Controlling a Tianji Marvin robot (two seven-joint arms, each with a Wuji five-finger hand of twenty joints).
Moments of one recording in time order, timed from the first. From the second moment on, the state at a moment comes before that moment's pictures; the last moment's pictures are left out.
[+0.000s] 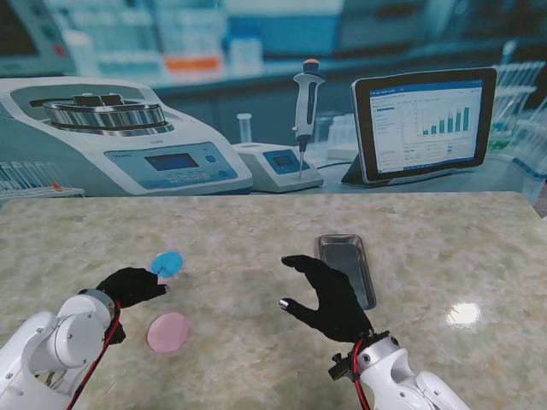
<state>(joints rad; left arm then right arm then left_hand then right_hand) 1.72 -1.04 -1.46 -1.70 0.77 0.18 -0.32 -1.88 -1.13 1.18 -1.88 -0.59 -0.16 -0.20 0.66 -0.19 0.38 -0.03 0.77 -0.06 1.38 1.38 1.15 -0.02 1.39 1.06 1.04 0.09 1.67 0.99 0.90 0.43 1.77 0.81 0.51 -0.19 0.39 -0.04 0.12 -0.09 0.31 0.52 0.21 0.04 0.33 0.22 0.15 0.06 0.20 0.22 -0.11 0.22 0.65 0.35</state>
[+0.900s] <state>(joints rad) 1.77 -1.05 -1.49 -1.75 0.73 0.11 -0.30 -1.89 -1.13 1.18 -1.88 -0.59 -0.16 -0.20 0.66 -0.19 0.37 -0.03 0.78 -0.06 1.38 1.38 1.16 -0.02 1.39 1.06 1.07 0.09 1.67 0.98 0.92 0.43 1.78 0.79 0.51 -0.19 0.39 -0.04 0.12 -0.09 0.31 0.52 0.21 0.04 0.33 0.22 0.15 0.06 0.20 0.22 -0.11 0.22 0.65 0.35</state>
